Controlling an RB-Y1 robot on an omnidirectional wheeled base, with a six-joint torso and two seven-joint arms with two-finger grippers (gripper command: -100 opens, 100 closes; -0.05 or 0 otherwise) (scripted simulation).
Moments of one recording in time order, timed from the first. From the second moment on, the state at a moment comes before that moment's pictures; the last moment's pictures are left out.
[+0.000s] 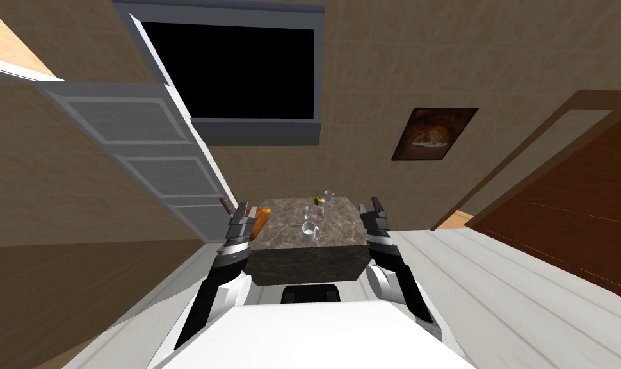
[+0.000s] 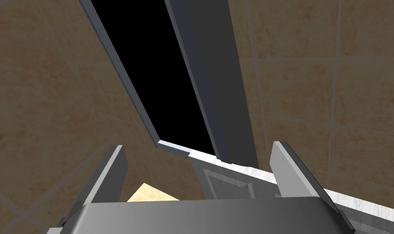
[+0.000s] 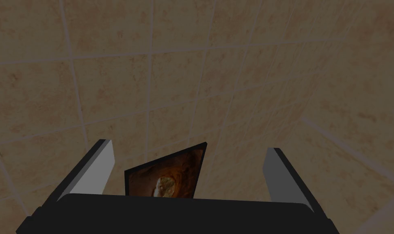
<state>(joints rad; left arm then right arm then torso) 0.53 0.05 0.00 -2.26 0.03 -0.46 -0.14 0.48 -0.04 -0.03 -2.24 -0.08 -0.39 0.01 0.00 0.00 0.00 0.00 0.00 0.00</state>
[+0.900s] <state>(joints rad) 0.45 0.19 0.05 -2.24 -0.01 -0.28 -0.13 0.48 -0.04 -0.03 -2.24 -0.08 -0.39 0.01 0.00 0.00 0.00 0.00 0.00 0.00</state>
